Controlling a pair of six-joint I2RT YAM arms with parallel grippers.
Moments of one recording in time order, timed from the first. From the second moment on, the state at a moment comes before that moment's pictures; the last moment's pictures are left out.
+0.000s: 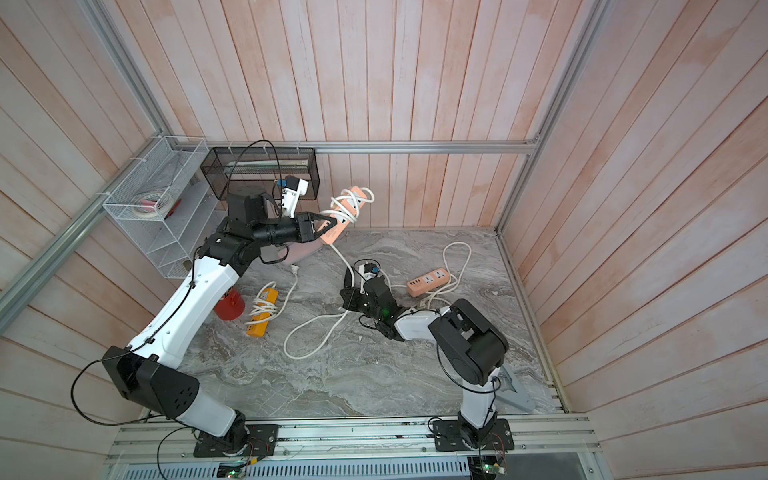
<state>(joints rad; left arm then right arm) -0.32 1.58 1.75 -0.50 0.60 -0.32 0.75 1.77 0.90 0.49 -0.09 0.74</state>
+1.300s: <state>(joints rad) -0.54 1.48 1.52 -0.63 0.79 0.44 0.32 1.77 1.54 -0.05 -0.73 -0.14</state>
